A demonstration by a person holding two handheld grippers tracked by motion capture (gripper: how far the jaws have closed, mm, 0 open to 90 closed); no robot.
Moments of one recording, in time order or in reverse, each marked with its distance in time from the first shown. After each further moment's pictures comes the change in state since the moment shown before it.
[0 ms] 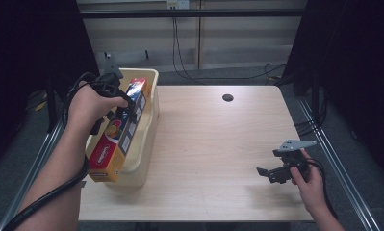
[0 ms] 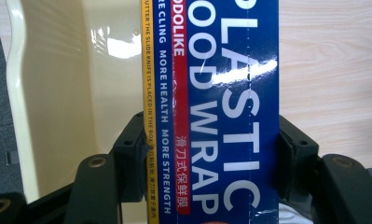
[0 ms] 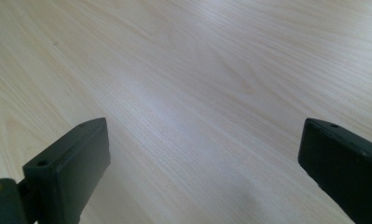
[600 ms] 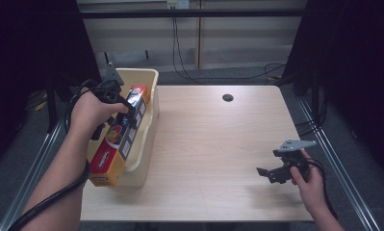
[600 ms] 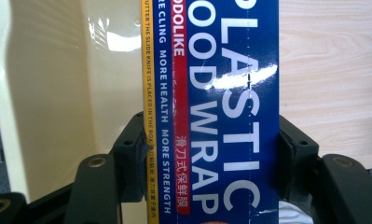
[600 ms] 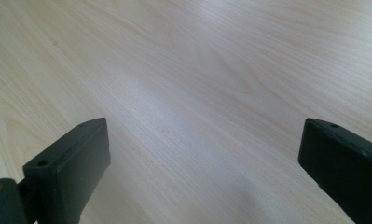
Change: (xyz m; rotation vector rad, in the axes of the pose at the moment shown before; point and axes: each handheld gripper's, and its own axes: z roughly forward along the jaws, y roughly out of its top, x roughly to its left) left arm 0.006 -0.002 0.017 0.024 -0.002 -0.009; right arm 0.000 0.000 0.000 0.000 -0.005 0.000
